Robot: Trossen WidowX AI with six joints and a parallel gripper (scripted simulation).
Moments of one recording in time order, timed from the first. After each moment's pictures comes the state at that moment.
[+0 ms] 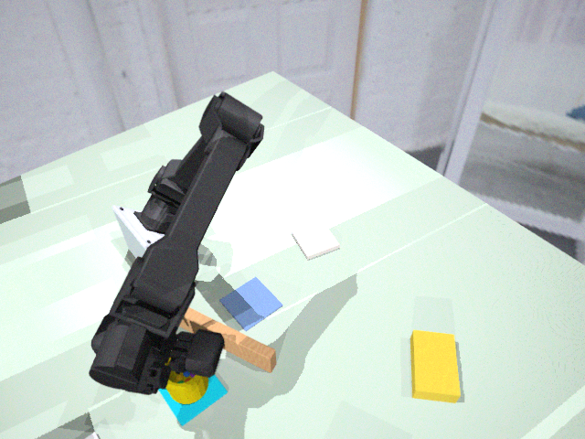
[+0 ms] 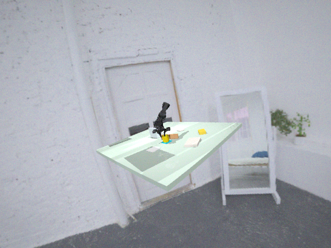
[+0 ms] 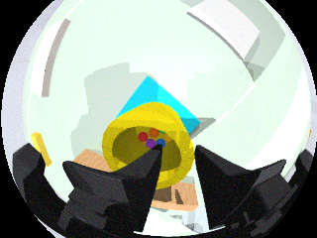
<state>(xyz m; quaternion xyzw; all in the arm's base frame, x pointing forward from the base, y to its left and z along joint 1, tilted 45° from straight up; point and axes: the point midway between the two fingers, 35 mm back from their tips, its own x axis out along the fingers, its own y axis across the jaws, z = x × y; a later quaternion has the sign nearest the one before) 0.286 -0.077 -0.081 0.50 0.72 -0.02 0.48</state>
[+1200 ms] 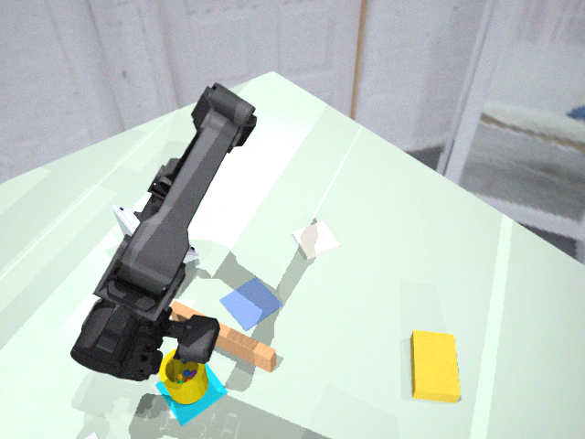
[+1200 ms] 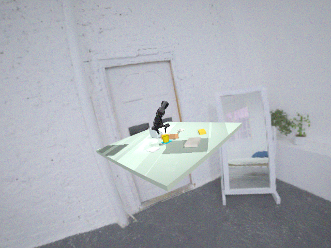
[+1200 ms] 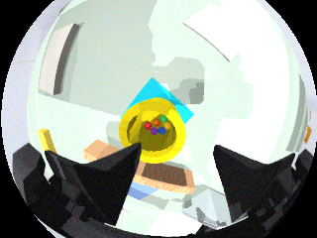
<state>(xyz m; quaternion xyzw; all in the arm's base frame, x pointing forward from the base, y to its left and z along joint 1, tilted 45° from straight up) 0.285 -0.105 -0.054 0.50 0.72 -0.02 0.48</state>
